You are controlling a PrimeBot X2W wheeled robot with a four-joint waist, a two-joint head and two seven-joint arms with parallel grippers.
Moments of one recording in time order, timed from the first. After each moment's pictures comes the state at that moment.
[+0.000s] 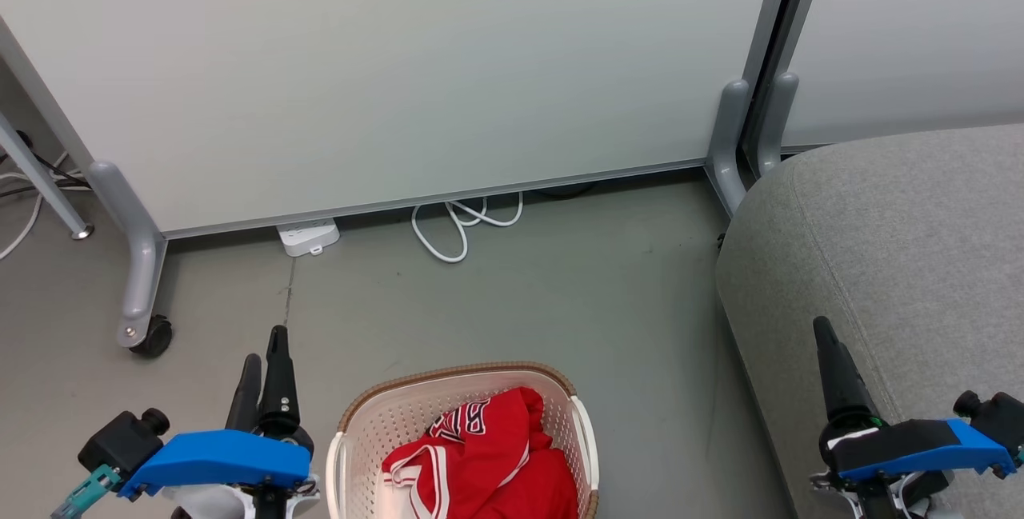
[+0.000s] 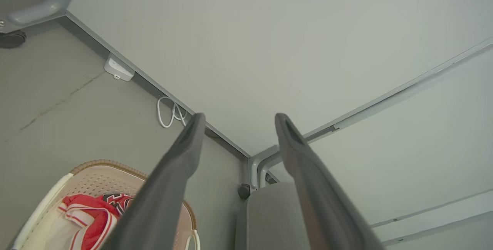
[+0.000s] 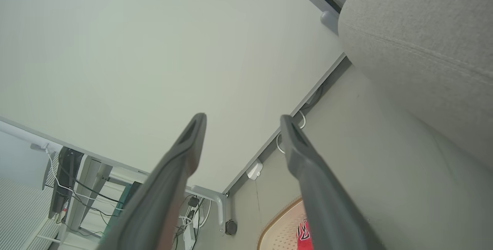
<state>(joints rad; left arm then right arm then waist) -0.06 0.04 -0.01 0.25 -0.98 -0.08 -0.05 -0.10 -0.04 -0.06 0.31 1.01 0.13 -0.04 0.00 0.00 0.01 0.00</state>
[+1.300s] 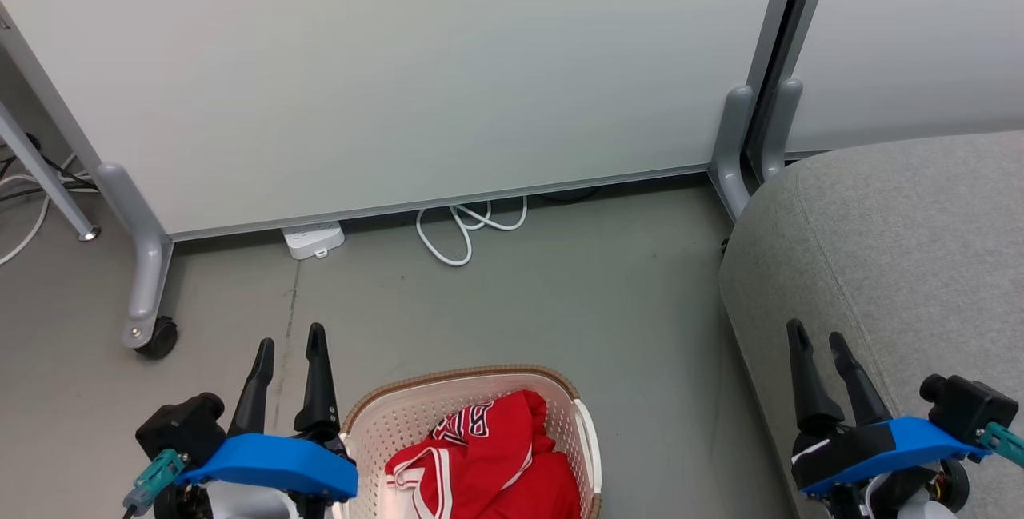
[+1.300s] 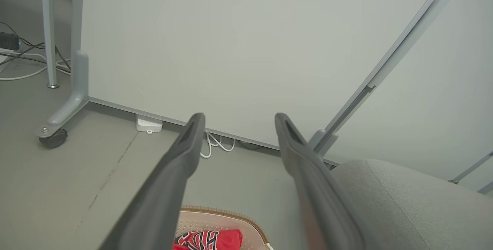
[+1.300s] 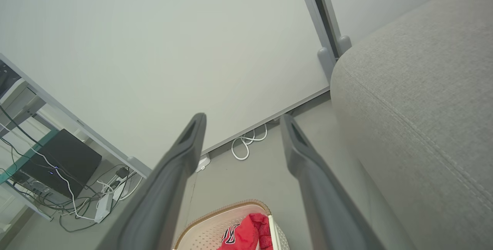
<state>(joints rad) -0.07 0.05 -0.08 0.28 -0.53 -0.07 -0.16 -0.10 -0.04 -0.04 0.32 0.57 0.13 -0.11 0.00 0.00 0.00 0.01</state>
